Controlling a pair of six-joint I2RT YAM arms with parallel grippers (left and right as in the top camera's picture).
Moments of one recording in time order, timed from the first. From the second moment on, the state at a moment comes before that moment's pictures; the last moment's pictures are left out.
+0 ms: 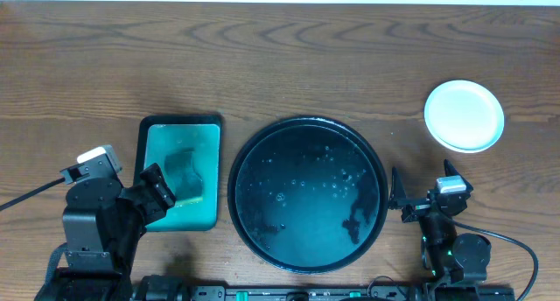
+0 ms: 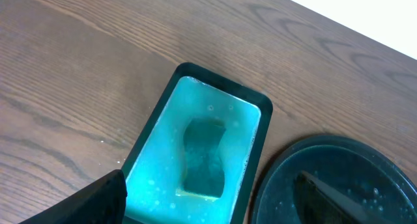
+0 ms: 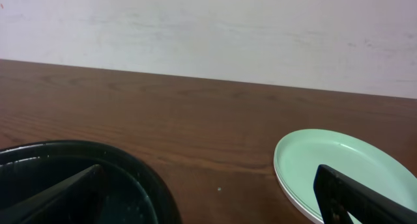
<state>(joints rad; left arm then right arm) -0.06 0.62 0.99 -1.07 -0.17 -0.43 0.01 0.01 0.01 -0.06 -0.12 -0.02</state>
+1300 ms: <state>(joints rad) -0.06 0.36 0.61 -0.48 -0.19 -0.39 0.01 0.01 0.01 -0.06 -0.12 -0.02</state>
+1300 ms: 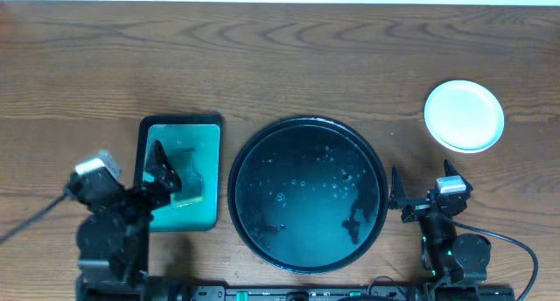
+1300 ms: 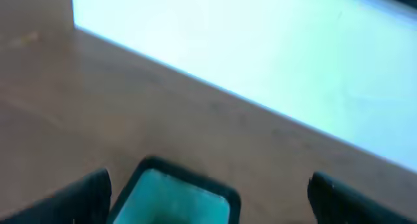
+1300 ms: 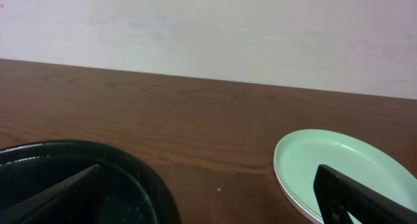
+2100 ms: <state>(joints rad) 0.05 0.02 0.10 0.12 -0.19 -0.38 0.01 0.01 0.01 -0.06 -0.12 -0.02</state>
